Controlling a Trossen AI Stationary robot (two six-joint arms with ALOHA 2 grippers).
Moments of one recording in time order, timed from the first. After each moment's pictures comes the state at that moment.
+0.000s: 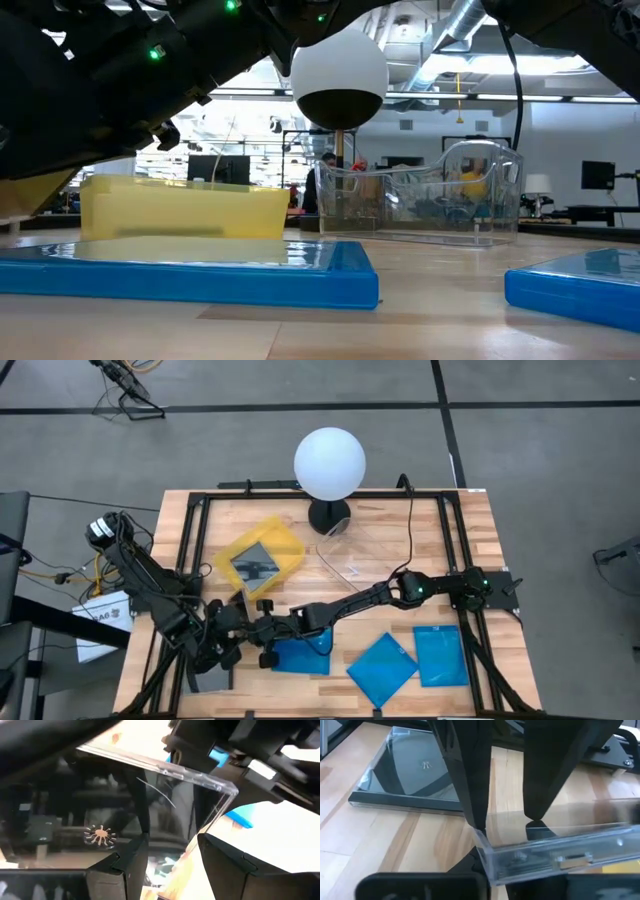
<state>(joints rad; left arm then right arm) -0.85 1.26 0.71 -0.61 -0.56 -1.28 0.27 2.62 2.23 -0.16 0.16 -0.08</state>
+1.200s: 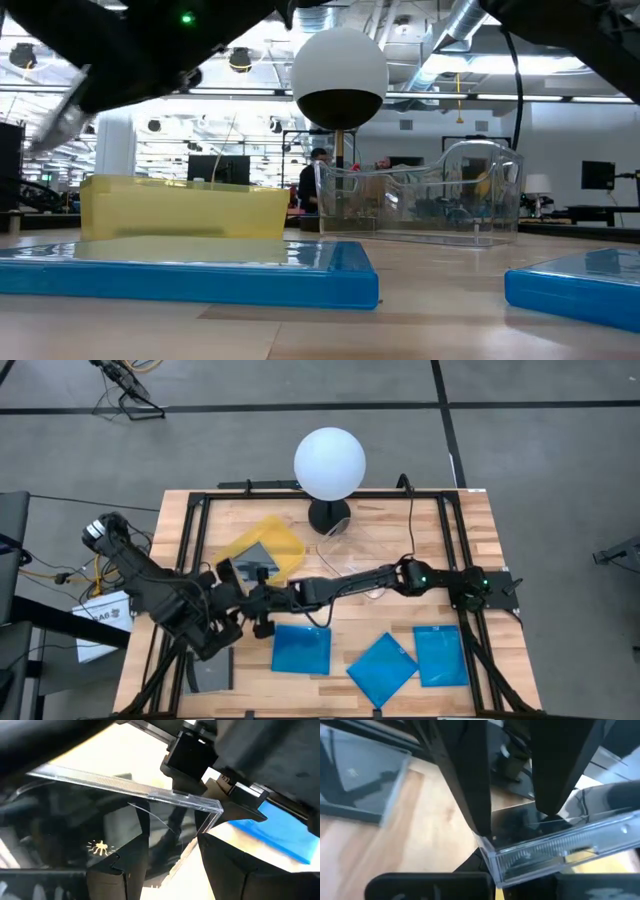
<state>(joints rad) -0.71 1.26 1.03 -1.18 -0.71 -1.16 0.19 2.54 2.35 -0.36 0.22 -0.31</state>
